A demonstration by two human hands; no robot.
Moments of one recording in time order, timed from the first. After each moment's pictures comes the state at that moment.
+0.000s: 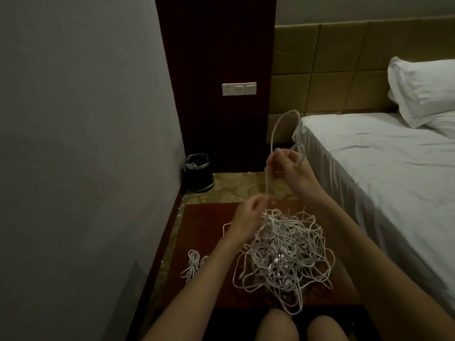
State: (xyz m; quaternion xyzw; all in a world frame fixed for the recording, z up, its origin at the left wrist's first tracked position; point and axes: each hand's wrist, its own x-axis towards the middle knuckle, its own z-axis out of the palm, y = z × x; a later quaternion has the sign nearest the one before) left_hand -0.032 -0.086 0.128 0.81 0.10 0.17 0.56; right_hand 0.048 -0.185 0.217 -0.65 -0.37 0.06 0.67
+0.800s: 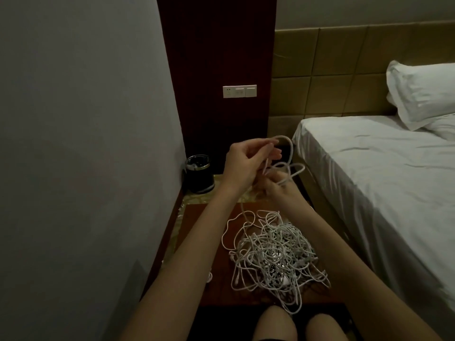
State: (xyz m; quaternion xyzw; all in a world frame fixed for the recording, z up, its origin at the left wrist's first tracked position) left_hand -0.045 -0.085 0.245 0.73 0.00 0.31 0.61; right_hand 0.000 -0.191 0.208 -0.64 -0.38 0.15 0.65
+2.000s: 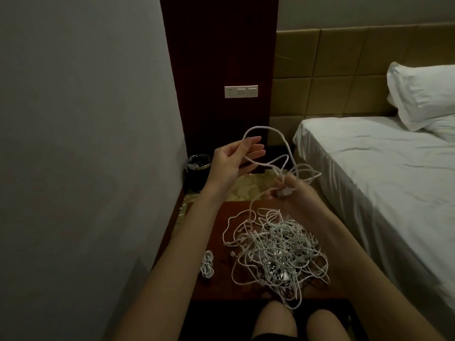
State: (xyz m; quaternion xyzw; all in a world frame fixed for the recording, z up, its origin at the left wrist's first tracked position) left_hand -0.065 -0.072 0.242 0.65 0.05 0.29 0.70; right_hand 0.003 -0.211 0.202 -0.49 -0.19 0.32 0.79
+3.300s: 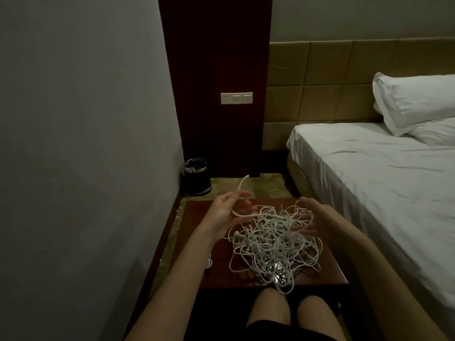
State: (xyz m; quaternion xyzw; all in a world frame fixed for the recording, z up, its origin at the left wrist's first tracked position) left_hand -0.123 -0.091 0.165 0.55 0.14 0.11 0.82; right_hand -0.011 -0.294 0.172 -0.71 -0.11 0.32 0.62
